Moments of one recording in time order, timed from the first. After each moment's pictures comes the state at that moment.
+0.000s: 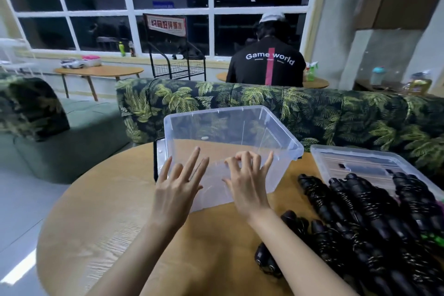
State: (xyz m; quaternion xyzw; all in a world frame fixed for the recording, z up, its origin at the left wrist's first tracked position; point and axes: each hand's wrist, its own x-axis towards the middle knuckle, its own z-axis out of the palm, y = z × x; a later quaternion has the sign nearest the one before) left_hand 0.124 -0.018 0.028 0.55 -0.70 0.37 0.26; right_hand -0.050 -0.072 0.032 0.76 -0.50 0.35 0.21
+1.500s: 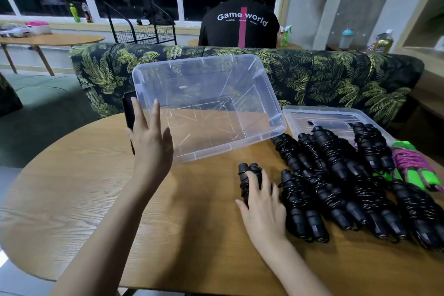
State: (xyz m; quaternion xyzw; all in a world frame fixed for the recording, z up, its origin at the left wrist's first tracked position) left_hand 0.097 -0.032 0.036 0.63 -0.62 0.06 0.47; right_hand -0.125 0.041 -0.040 0.68 -0.71 0.19 0.03
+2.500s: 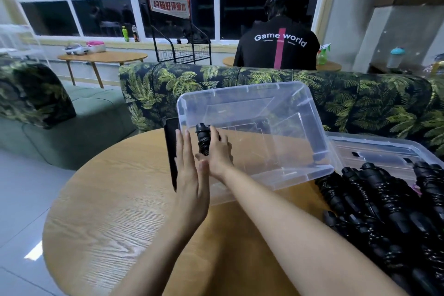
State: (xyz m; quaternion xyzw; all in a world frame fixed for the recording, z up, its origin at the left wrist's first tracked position) left_hand 0.082 -0.016 0.026 0.53 -0.60 -0.03 0.60; right_hand 0.031 -0.117 0.043 0.74 -0.54 0.31 -0.27
